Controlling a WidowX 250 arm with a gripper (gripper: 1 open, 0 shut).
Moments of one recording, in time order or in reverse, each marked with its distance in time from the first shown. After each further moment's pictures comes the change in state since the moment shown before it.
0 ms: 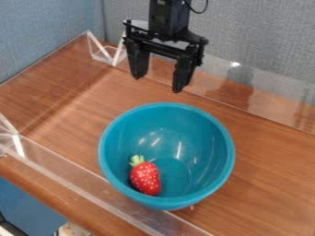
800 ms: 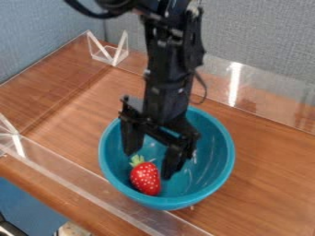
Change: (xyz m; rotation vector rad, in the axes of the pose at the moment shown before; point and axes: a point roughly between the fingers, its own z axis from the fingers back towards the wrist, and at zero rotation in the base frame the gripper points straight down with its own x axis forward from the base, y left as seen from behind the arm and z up) arm -0.066 -0.030 -0.066 0.016 0.074 -0.168
